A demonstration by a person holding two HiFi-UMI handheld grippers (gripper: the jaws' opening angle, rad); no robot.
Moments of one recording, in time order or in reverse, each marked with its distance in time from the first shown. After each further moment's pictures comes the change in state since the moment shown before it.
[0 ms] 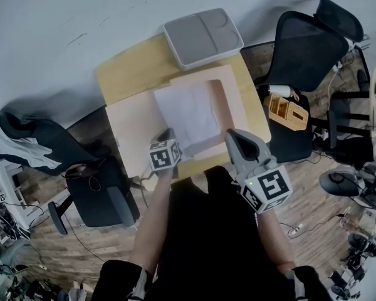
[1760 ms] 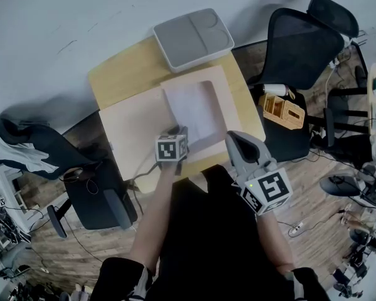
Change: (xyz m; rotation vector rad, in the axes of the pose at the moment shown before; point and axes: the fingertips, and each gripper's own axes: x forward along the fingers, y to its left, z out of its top) left arm 0.037 -0.066 0.000 0.114 0.102 -0.190; right arm -0.012 -0.018 -0.003 0.010 0.001 -0.026
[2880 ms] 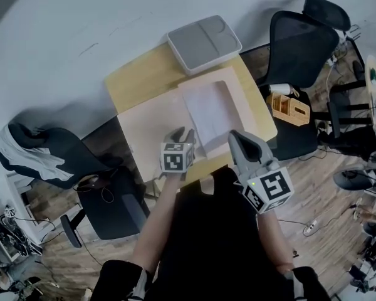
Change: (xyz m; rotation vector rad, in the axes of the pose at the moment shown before) left arm -0.084 0.013 0.021 0.169 -0.138 -0.018; right arm 0.000 0.066 0.012 0.004 -0.086 -0.073
